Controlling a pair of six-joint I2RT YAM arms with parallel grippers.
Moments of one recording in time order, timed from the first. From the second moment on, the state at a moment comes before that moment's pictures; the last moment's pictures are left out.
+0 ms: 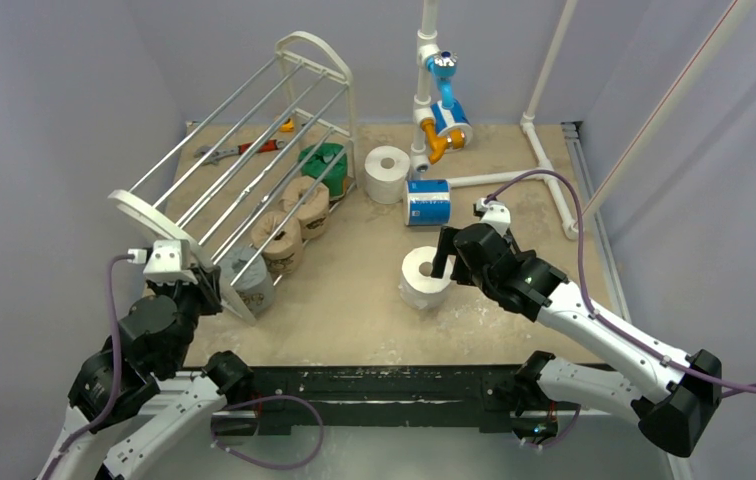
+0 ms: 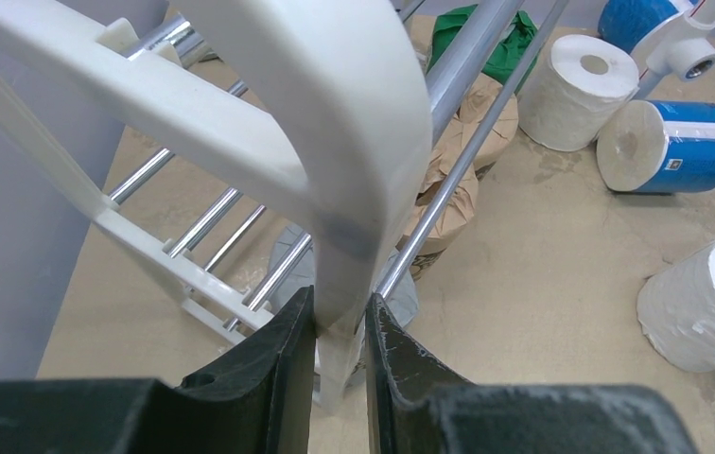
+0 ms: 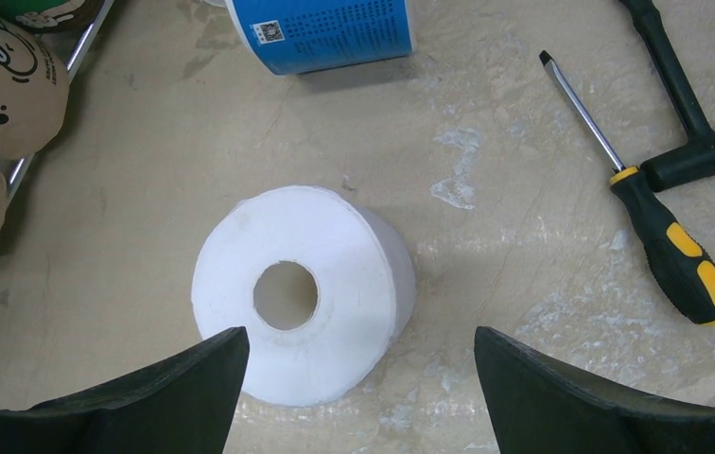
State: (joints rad) left arm -0.69 0.27 0.91 -0.93 -0.68 -0.28; right arm 0.78 1.00 0.86 -0.66 0.45 0.74
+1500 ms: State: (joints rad) left arm -0.69 0.29 1.37 -0.90 -0.03 -0.28; right arm 0.50 1.02 0.86 -0.61 0.25 0.64
